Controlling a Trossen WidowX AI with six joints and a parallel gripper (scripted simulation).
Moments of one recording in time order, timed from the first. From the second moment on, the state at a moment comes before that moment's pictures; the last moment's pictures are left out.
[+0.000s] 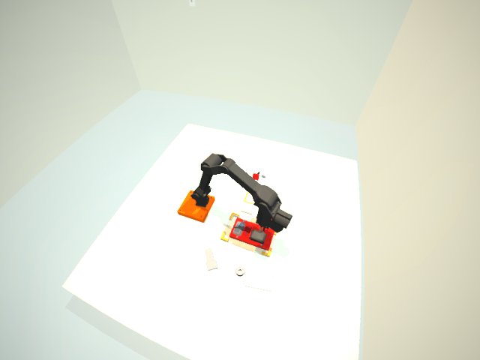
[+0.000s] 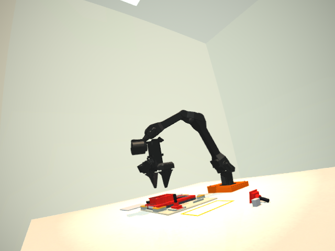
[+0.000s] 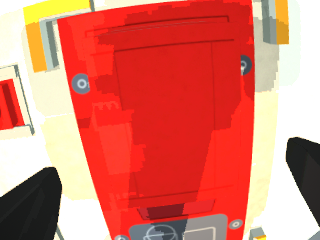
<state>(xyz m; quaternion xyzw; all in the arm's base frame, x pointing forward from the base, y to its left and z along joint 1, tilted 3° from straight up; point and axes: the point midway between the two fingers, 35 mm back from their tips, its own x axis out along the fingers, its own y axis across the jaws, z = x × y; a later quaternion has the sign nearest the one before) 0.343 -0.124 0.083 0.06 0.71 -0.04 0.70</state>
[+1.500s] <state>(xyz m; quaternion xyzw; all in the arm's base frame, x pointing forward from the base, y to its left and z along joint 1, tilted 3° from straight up) 0.342 -0.124 0.052 0.06 0.71 -0.04 0.70</state>
